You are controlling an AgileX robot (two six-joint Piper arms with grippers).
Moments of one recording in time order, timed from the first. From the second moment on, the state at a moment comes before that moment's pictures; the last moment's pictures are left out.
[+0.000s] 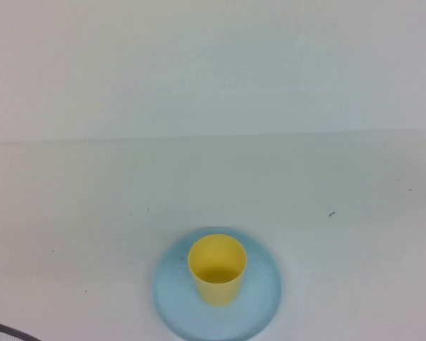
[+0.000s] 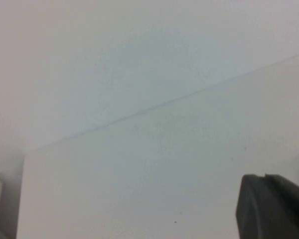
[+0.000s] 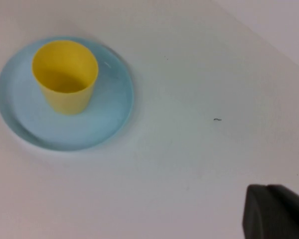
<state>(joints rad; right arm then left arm) 0.75 0.97 -1.09 -0.24 1.01 0.03 -0.37 0.42 -0.41 0.49 0.38 -0.27</state>
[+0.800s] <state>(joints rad) 0.72 0.50 -0.85 -0.14 0.89 -0.04 0.10 0.04 -0.24 0.41 0.27 -0.31</state>
